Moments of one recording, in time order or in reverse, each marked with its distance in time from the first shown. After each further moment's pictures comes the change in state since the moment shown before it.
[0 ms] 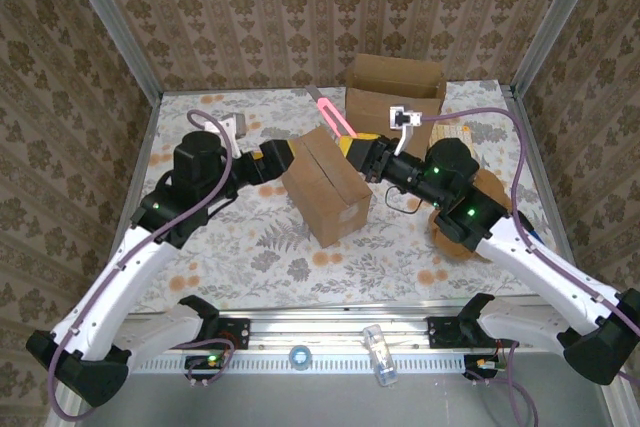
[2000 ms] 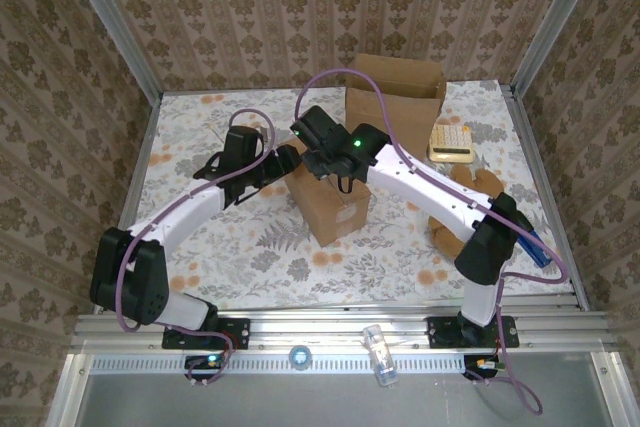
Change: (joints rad) left arm 0.143 0.460 -0.162 0.338 0.117 -0.082; right arm 0.177 0.774 0.844 -1.041 0.597 -0.465
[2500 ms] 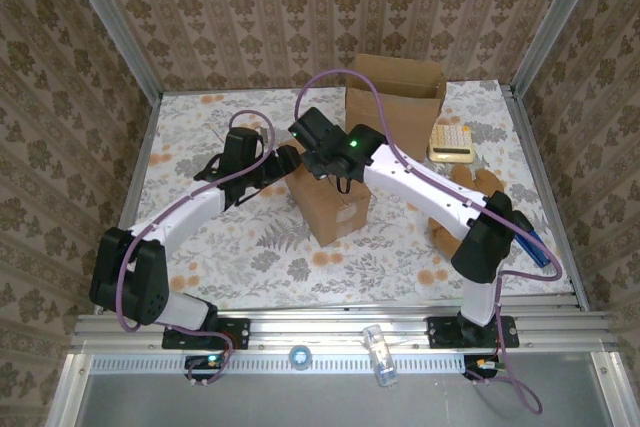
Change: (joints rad) left arm 0.000 -0.002 -0.021 0.037 0.009 -0.013; right arm 0.000 0.023 0.001 0.001 0.026 0.026
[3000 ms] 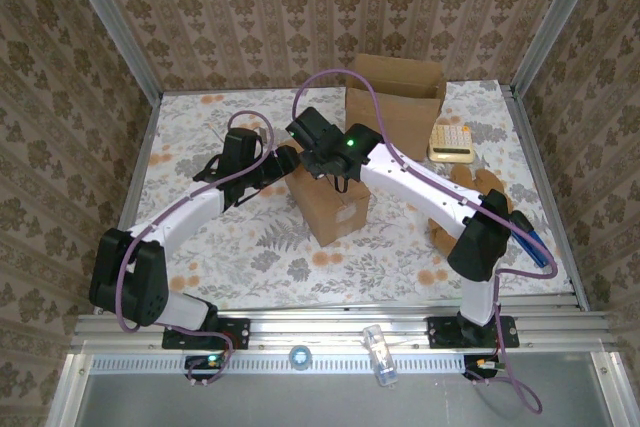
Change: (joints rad) left arm 0.005 -0.006 -0.006 0.002 0.001 -0.003; right arm 0.000 0.021 0.020 0.001 0.002 0.000
